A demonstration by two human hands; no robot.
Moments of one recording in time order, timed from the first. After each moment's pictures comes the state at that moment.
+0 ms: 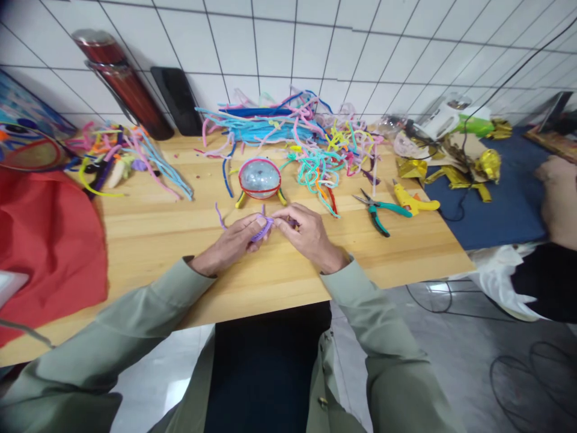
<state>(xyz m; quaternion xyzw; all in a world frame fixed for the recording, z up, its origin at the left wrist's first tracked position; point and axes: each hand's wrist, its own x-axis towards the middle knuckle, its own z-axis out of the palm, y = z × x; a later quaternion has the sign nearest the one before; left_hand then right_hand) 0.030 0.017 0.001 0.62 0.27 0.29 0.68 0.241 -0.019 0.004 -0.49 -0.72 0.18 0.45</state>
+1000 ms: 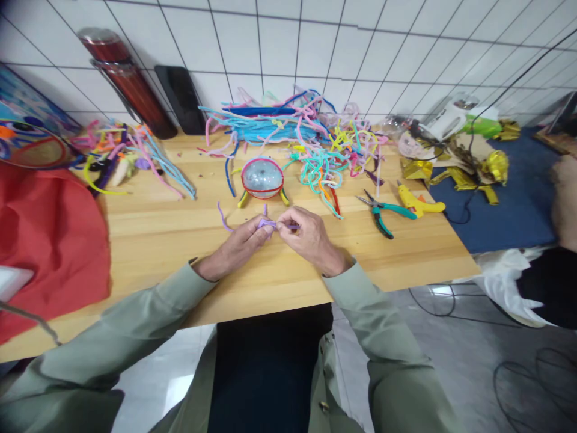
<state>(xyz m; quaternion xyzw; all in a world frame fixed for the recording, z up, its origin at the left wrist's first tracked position) 0.033 0.011 -0.005 0.72 0.30 0.30 0.54 0.237 -0.021 0.007 -0.50 -0.73 0.18 0.44</state>
